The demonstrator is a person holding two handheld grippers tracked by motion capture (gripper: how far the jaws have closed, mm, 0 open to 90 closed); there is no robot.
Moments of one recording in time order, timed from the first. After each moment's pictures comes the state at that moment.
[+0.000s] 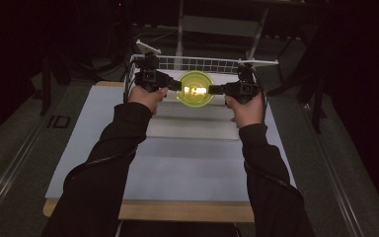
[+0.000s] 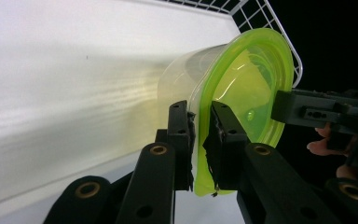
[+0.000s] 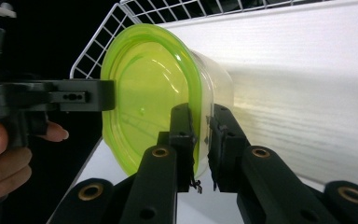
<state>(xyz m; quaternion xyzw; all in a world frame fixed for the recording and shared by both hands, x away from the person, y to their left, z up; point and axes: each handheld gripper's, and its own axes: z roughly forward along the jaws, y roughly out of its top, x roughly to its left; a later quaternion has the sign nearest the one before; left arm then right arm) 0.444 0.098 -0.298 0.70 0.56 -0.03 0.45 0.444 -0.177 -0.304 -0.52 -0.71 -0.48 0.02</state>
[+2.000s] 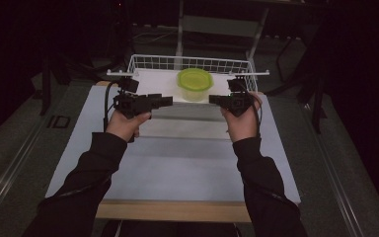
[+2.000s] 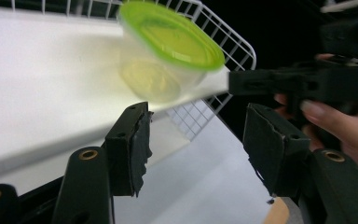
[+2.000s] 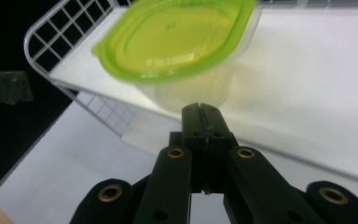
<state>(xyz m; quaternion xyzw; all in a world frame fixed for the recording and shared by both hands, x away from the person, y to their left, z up) 0.373 0.144 -0.334 0.70 0.44 0.02 0.56 0.414 -0.158 -0.322 -0.50 -0.74 -0.44 -0.09</state>
